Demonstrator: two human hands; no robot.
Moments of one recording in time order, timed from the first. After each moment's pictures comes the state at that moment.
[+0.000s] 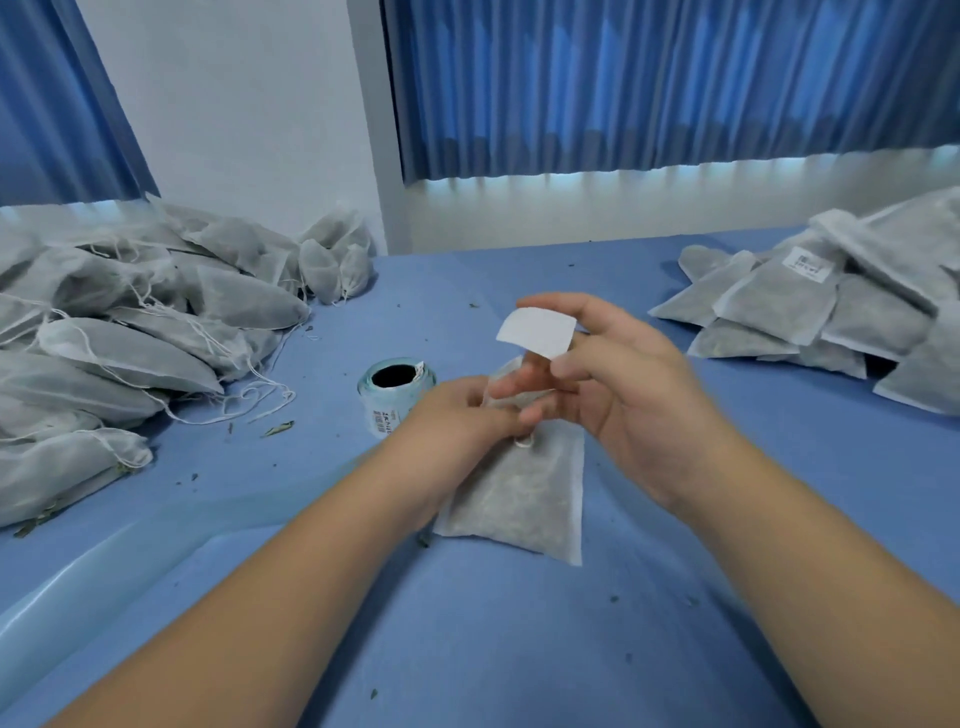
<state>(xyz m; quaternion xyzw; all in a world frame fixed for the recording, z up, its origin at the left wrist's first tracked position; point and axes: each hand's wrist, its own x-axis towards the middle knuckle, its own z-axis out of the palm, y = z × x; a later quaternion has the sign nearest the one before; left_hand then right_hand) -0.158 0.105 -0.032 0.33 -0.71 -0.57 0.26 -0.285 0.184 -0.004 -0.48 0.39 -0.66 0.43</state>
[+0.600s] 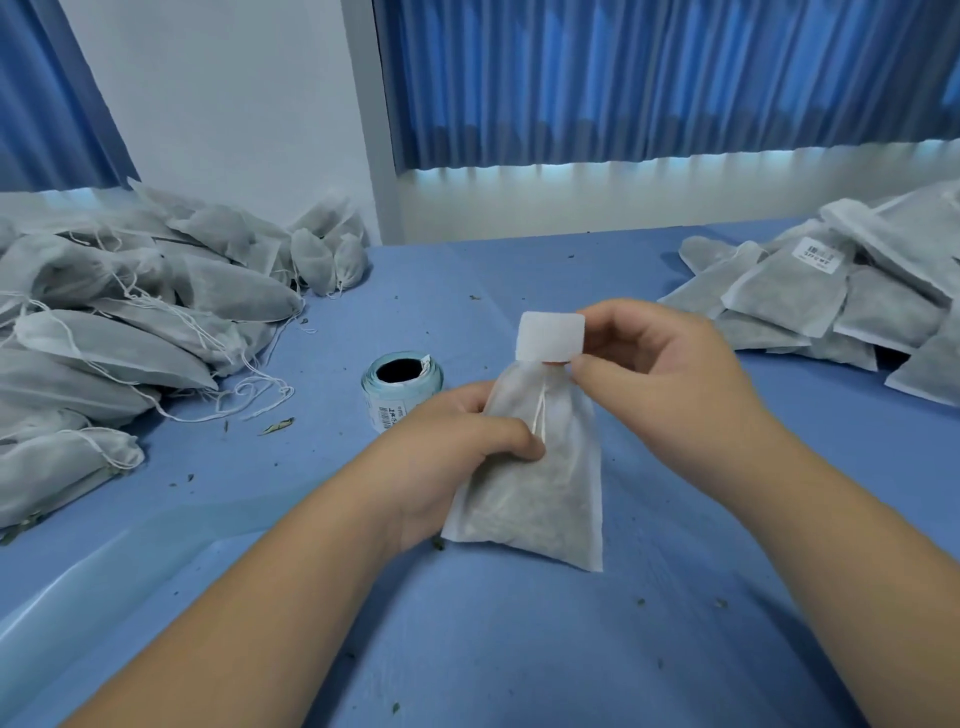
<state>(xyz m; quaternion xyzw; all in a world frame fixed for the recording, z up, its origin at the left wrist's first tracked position) -0.141 0.106 -0.030 0.30 -0.63 -0.69 0.20 -0.293 0.189 -0.008 -0.57 0.55 -0.58 0.18</state>
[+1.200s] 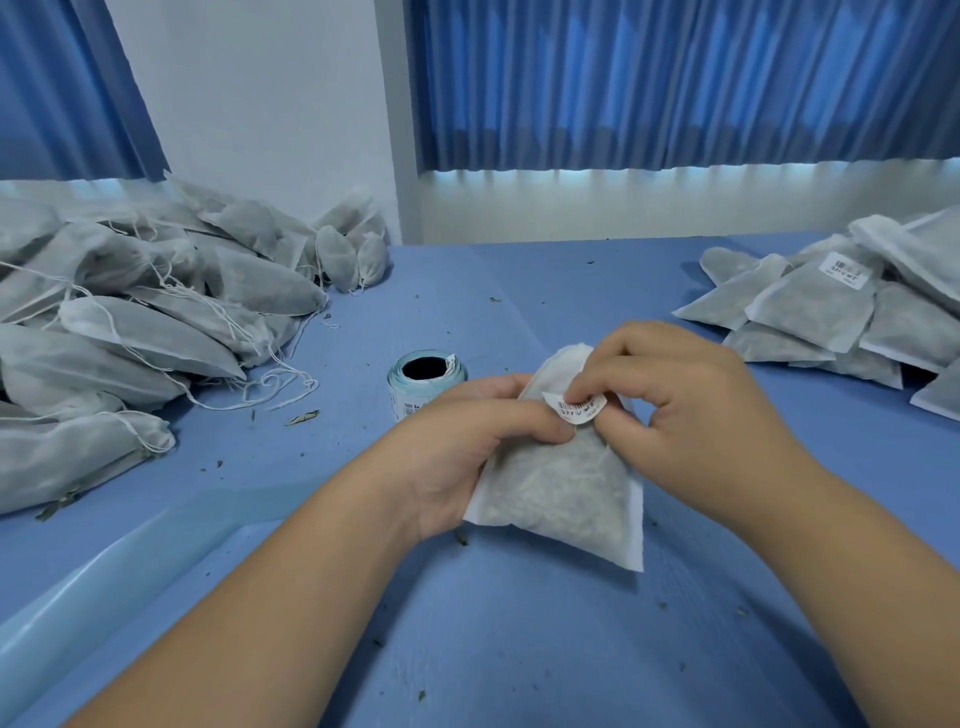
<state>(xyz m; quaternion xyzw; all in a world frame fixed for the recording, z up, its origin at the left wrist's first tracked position) -0.136 0.105 -0.024 0.23 -0.57 -0.77 0.20 -0.293 0.194 -0.013 -0.72 0.57 -0.36 -0.16</state>
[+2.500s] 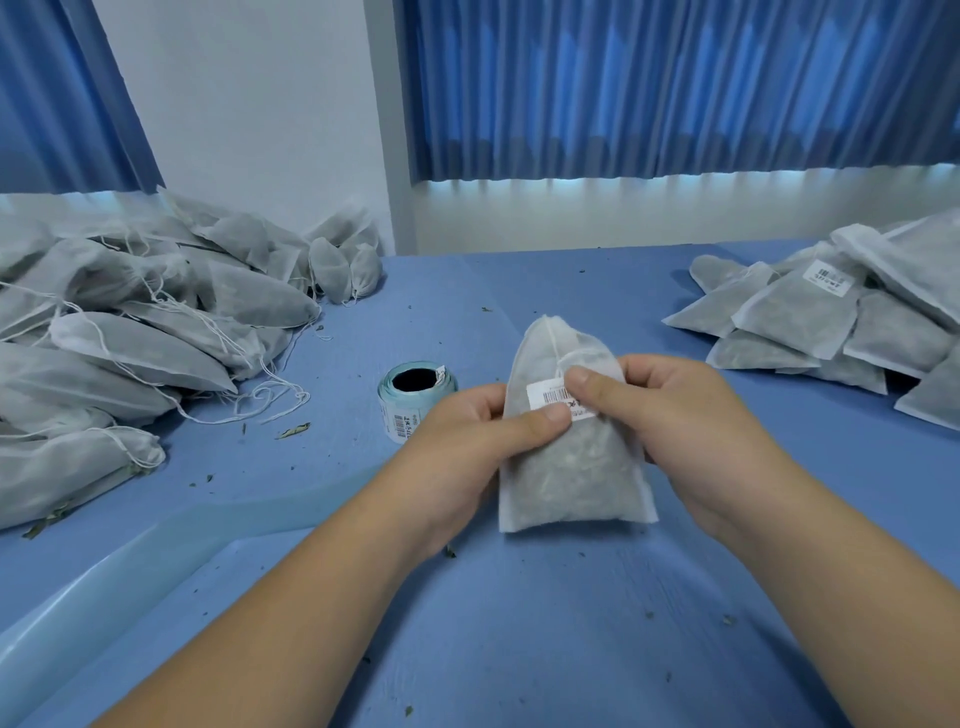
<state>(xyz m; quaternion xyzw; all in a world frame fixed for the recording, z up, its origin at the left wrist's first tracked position) -0.145 0.103 -0.041 0.22 -0.59 -0.72 0.29 -0.287 0.191 -0.012 -0.41 0.60 -0.60 0.34</state>
